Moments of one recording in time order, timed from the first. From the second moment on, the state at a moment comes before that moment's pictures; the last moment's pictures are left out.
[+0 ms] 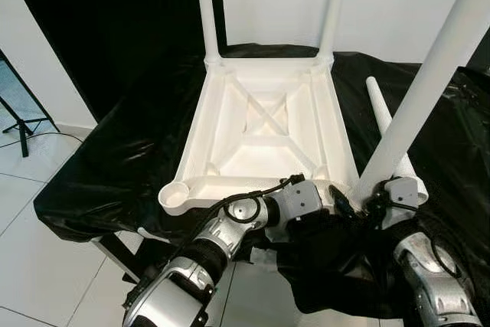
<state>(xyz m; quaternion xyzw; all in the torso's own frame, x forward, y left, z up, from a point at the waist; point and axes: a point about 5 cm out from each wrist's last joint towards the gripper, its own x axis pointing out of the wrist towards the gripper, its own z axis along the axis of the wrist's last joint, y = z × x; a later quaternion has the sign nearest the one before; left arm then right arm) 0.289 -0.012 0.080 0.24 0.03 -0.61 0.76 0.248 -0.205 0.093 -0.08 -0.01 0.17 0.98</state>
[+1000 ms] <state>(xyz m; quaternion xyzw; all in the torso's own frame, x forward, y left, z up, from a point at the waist) 0.285 -0.013 0.077 0.24 0.04 -0.62 0.75 0.231 -0.189 0.094 0.00 -0.05 0.03 1.00</state>
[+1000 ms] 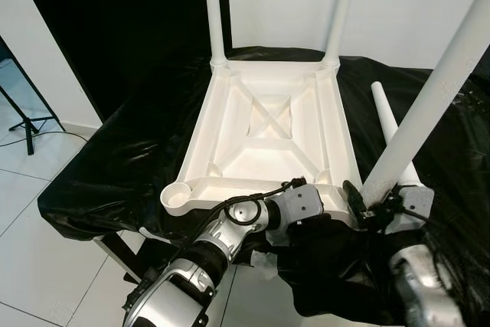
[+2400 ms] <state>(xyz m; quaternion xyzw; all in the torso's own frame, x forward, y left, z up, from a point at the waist) 0.285 -0.014 0.078 0.24 0.03 -0.62 0.75 0.238 -0.210 0.104 -0.03 0.00 0.22 0.97</state>
